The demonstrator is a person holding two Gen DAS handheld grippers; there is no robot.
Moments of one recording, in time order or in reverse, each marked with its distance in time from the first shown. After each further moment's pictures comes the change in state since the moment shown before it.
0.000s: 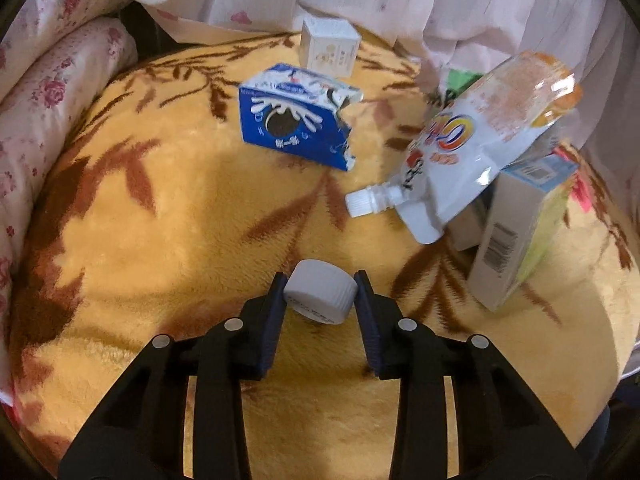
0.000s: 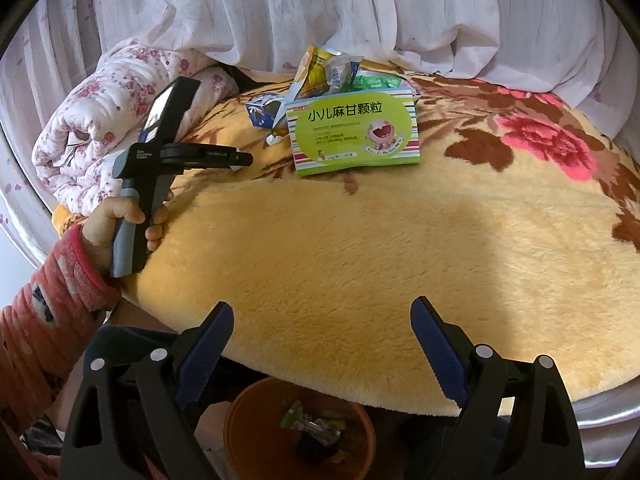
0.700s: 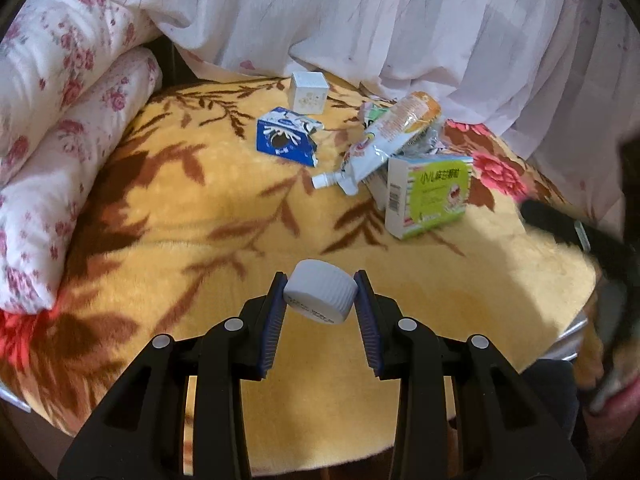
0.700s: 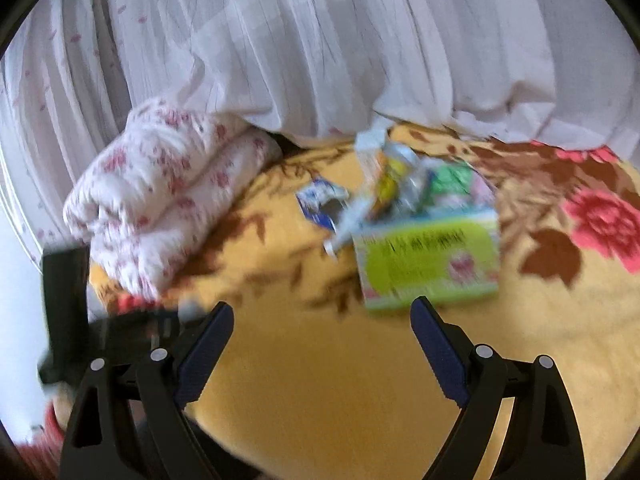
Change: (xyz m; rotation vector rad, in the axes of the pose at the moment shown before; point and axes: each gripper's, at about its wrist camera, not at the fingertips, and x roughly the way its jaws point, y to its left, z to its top) left arm -0.119 -0.005 -0.066 -0.004 -0.115 -0.068; right arm 0.026 0.032 0.117 0.021 -0.165 0.185
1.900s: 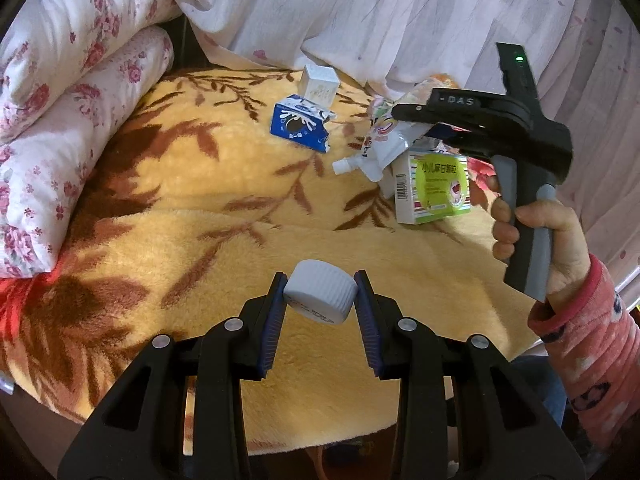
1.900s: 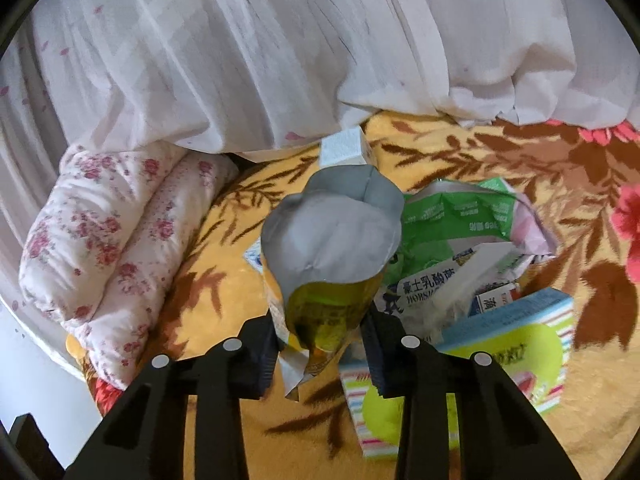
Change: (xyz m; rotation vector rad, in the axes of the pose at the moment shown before) left arm -0.013 0.024 -0.021 -0.060 -0.008 -0.048; right arm 0.106 -0.028 0.073 0.154 0.041 -0.058
